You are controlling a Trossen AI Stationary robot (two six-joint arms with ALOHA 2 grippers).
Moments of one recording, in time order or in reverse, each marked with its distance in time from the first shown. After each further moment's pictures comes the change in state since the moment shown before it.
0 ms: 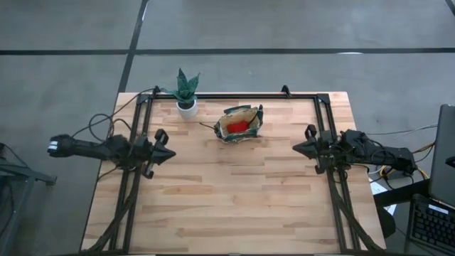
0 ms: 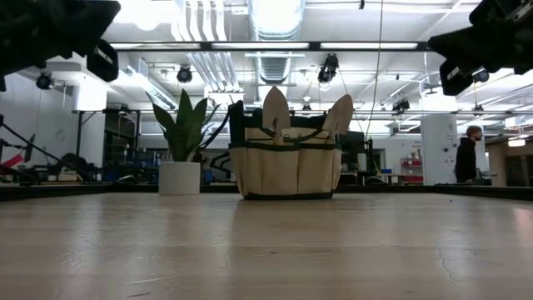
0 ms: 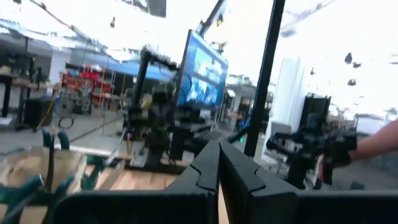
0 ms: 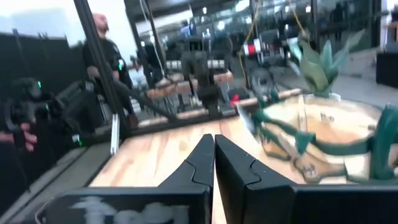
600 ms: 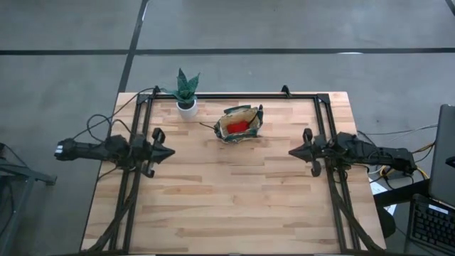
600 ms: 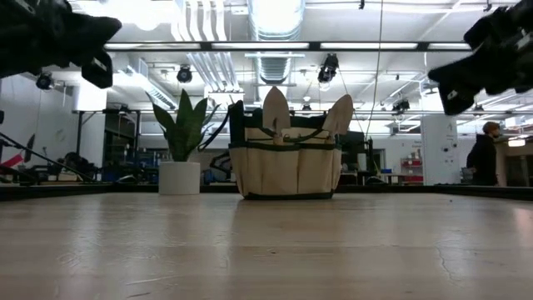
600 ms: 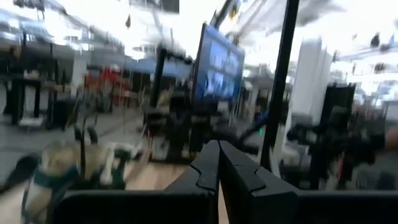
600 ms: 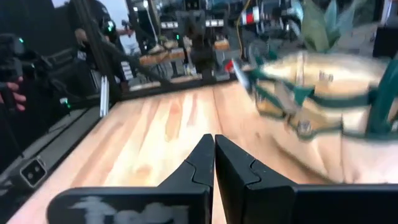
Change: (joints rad) left arm 0.001 -0.185 -0.002 -0.215 -0.062 0.066; right arm 0.000 -0.001 -0.044 -0.103 -0.009 -0.057
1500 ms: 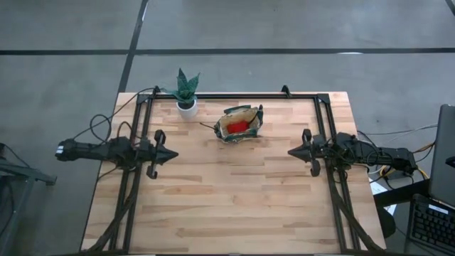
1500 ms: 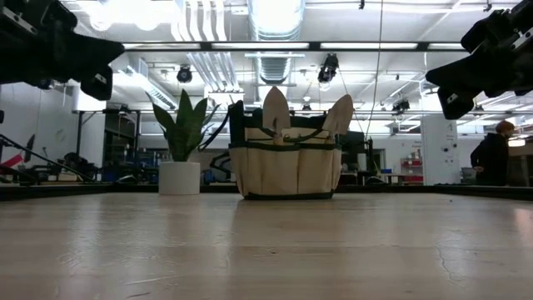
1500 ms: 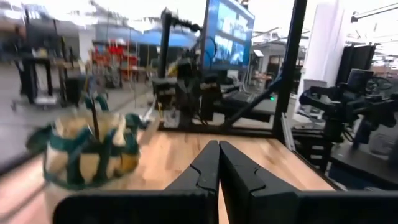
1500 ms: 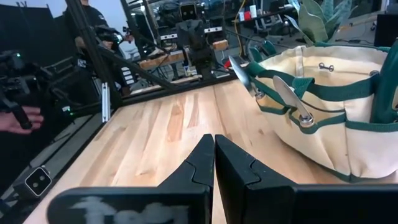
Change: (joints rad) left arm 0.000 -0.015 -0.002 -0.165 -0.015 0.057; right arm 0.000 0.015 -0.030 0.039 0.007 0.067
